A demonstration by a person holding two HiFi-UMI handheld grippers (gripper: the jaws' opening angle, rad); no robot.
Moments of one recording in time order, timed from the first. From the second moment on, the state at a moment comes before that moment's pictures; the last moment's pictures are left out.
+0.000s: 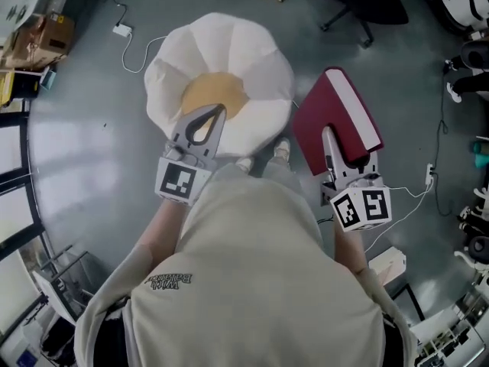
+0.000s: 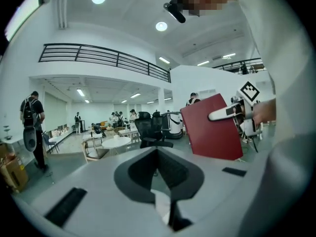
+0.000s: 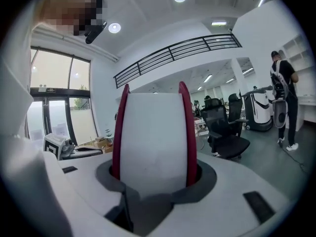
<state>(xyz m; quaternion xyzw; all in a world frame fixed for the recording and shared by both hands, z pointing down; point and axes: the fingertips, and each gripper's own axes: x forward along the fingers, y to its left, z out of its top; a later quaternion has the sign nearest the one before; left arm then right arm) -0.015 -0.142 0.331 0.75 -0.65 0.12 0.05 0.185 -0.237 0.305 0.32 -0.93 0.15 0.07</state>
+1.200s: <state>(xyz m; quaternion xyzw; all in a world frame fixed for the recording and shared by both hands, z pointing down) -0.088 -0.195 0.466 0.64 -0.74 0.09 0.17 -0.017 -0.324 0.479 0.05 -0.95 0.19 0.23</state>
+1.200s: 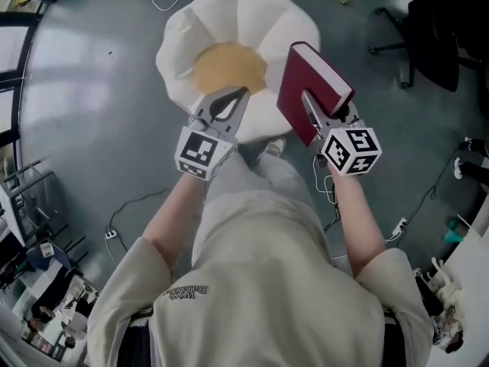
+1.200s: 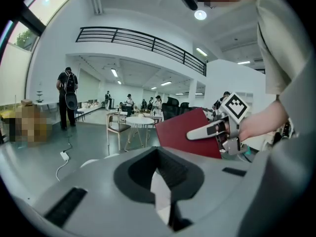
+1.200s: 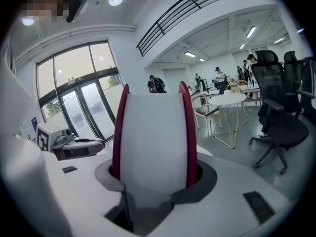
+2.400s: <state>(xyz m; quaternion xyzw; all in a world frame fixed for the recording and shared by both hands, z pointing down) -0.135 -0.170 0.929 0.58 -0.71 0.09 0.39 -0.101 -0.314 0.946 0.13 -0.86 0.32 0.37</state>
